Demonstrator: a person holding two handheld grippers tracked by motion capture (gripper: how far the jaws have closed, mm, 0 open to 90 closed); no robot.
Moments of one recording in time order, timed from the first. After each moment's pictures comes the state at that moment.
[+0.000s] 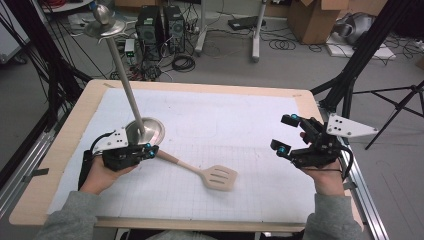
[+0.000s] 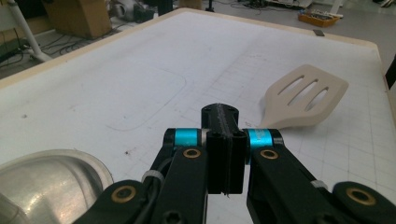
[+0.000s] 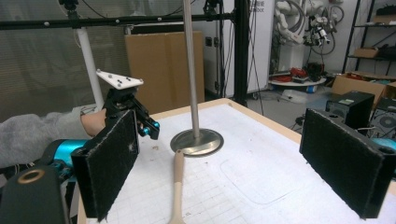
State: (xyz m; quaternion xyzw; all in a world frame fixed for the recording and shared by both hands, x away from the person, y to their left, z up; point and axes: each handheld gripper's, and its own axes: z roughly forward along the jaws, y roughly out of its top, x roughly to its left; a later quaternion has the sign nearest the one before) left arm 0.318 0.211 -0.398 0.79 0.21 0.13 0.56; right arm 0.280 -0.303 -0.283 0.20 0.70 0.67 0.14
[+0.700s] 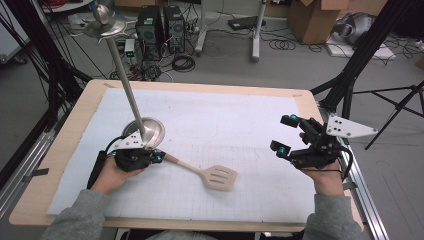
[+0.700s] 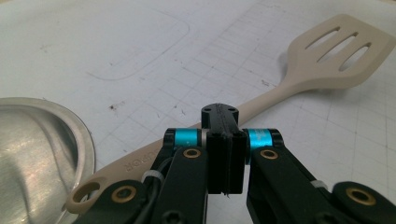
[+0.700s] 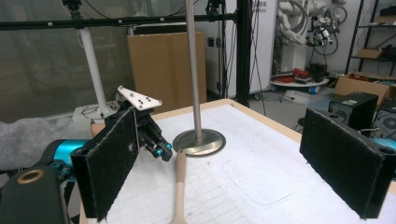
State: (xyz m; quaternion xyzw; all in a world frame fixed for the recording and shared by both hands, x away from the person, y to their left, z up) left arm 0.333 0.195 -0.429 0.83 0.25 0.09 0.50; right arm 0.279 -0.303 -0.284 0.20 0.70 0.67 0.14
